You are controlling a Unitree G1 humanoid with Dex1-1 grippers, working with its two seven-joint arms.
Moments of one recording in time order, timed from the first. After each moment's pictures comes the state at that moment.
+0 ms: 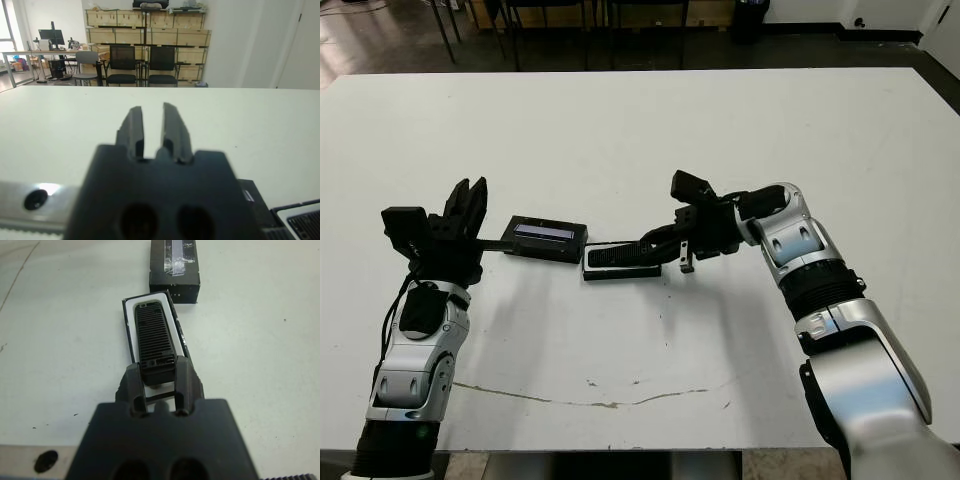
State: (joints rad) left arm -0.12 0.12 0.06 -0.10 -0.07 0.03 -0.01; right arm -0.80 -0.43 0.35 0.66 0.00 0.15 1.32
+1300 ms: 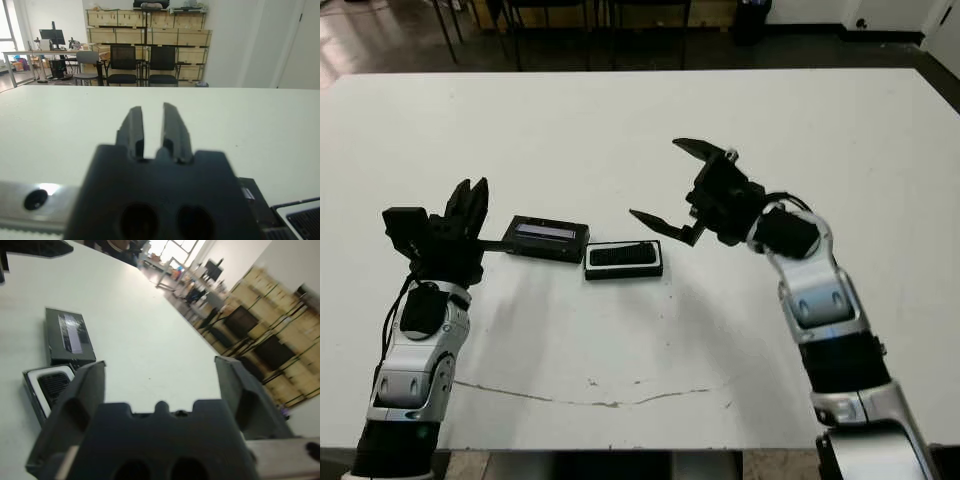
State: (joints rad) left arm -0.12 0.13 0.06 -0.10 -0.07 0.03 -0.01; right arm -0.41 -0.44 0.19 0.02 -0.12 -0.04 0.62
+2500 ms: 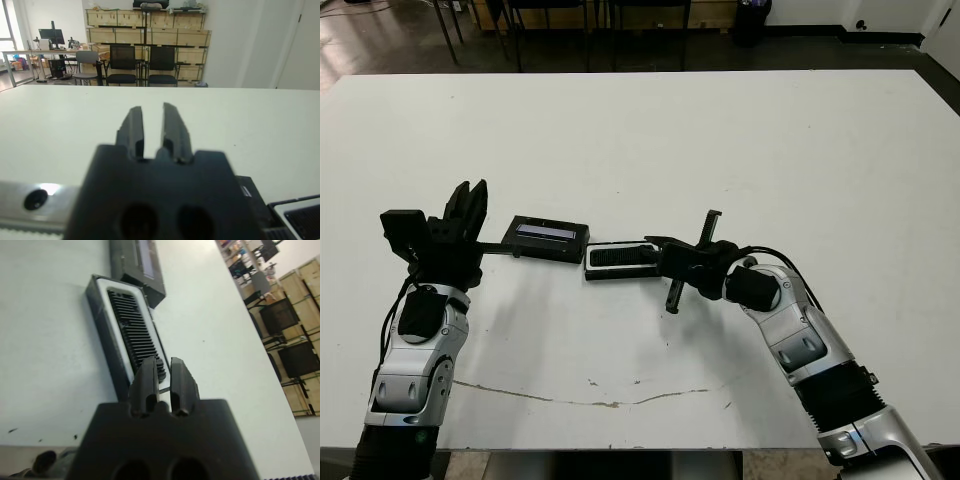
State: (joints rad) left arm -0.11 0.12 0.06 -0.12 -0.08 0.04 -0.01; right arm -0.36 -0.52 0.37 0.10 -0.30 -0.08 0.68
